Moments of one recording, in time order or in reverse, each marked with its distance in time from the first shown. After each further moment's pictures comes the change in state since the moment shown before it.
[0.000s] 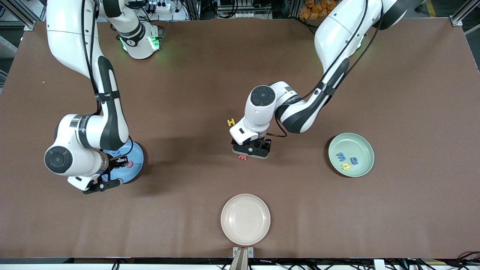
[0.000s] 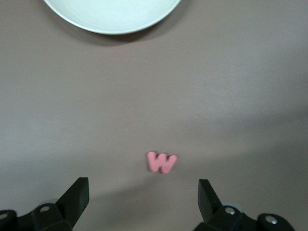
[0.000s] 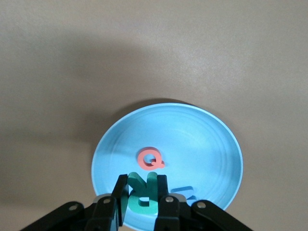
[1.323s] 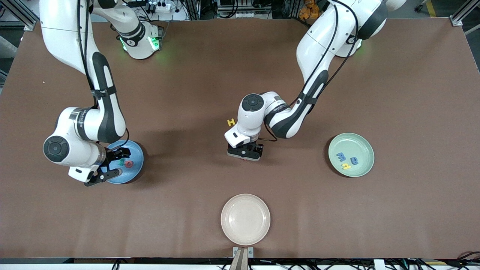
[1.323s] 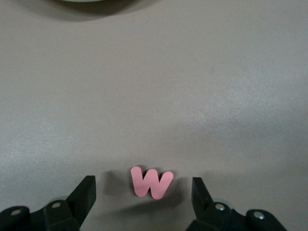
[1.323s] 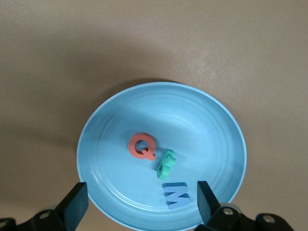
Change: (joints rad) left arm -0.145 0.113 0.167 0.043 0.000 0.113 -0.024; right arm -0.013 -0.044 0.008 -0.102 0.001 0.052 -0.126
